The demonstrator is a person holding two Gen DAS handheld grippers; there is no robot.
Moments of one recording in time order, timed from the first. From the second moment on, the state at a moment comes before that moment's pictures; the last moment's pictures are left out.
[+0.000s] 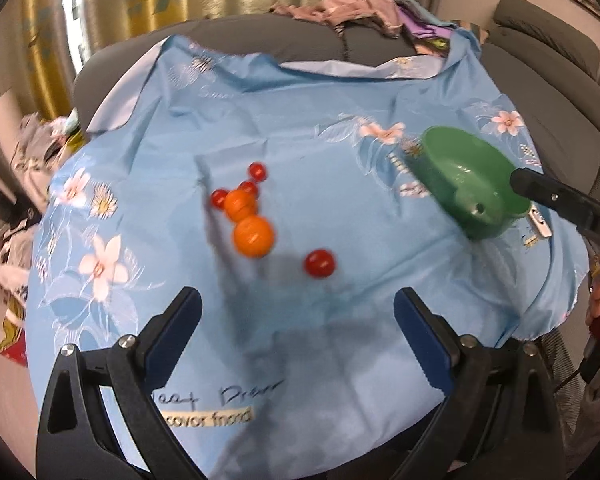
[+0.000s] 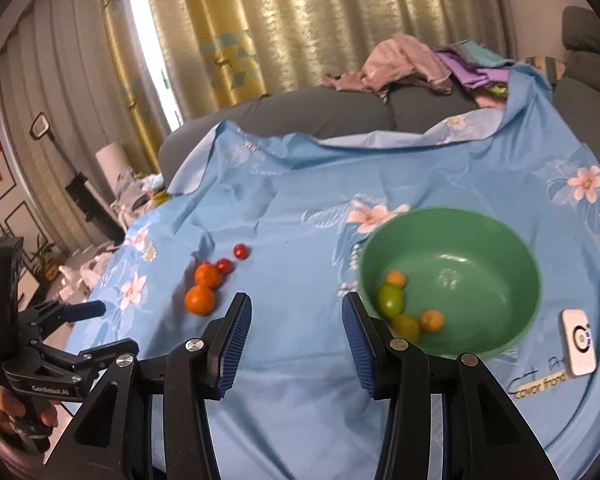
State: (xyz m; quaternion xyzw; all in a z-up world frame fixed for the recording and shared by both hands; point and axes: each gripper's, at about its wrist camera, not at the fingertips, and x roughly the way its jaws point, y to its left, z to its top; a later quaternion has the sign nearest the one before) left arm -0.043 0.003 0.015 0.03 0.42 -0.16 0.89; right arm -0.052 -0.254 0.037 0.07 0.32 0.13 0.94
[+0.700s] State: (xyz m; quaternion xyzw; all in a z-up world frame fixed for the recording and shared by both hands) left arm 0.013 0.003 -0.022 0.03 0.44 -0.16 0.88; right arm -0.020 -0.204 0.000 0.04 0.39 0.18 0.90
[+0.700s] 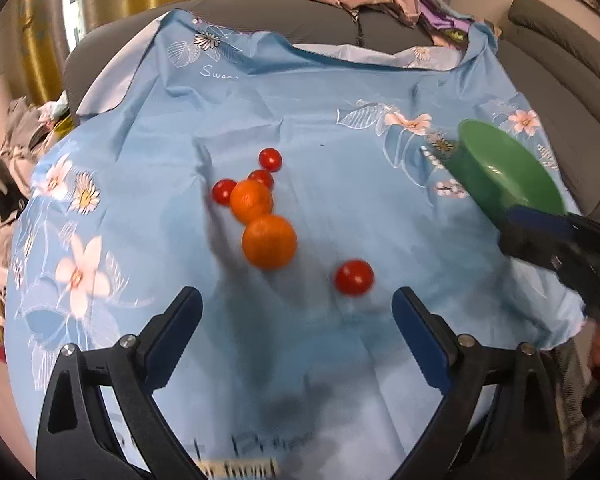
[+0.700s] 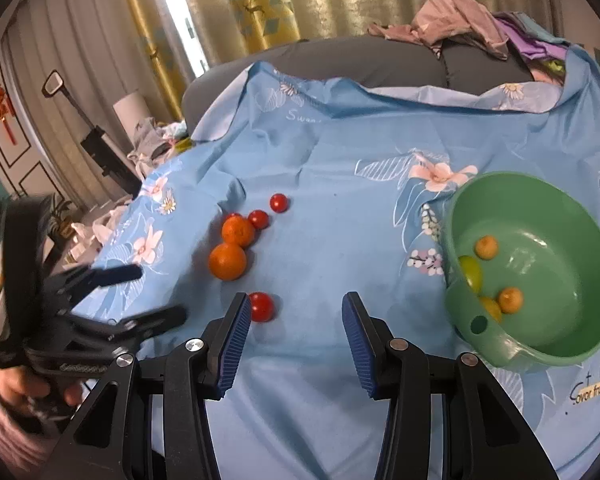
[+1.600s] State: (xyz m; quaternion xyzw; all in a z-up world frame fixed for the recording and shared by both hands) left arm 0.092 -0.003 -0.074 0.03 0.49 -0.14 0.86; right arm 0.000 -0.202 -0.024 0.04 0.42 0.19 0.89
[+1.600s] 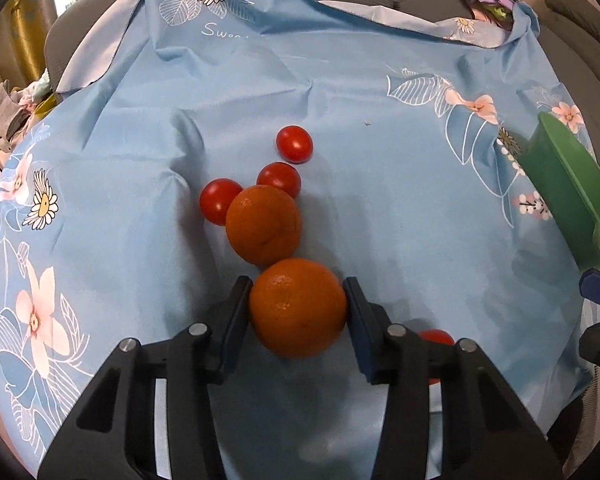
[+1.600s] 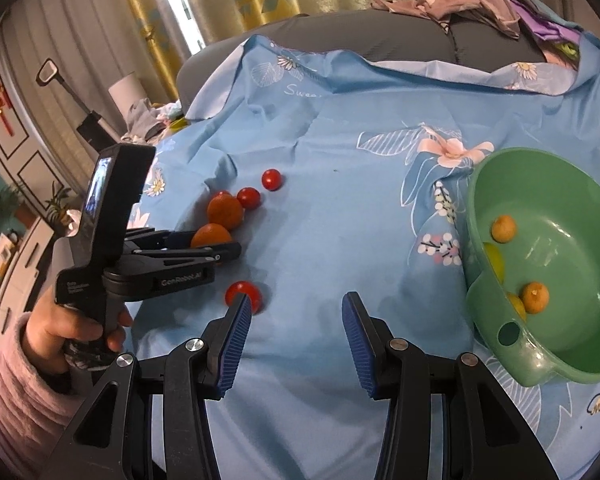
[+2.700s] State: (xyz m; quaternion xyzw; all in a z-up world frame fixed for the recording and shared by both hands) left arm 0.056 0.083 -0.024 -0.04 0.41 -0.14 0.90; right arm 0.125 -0.079 -0.068 0.04 0.47 0.28 0.83
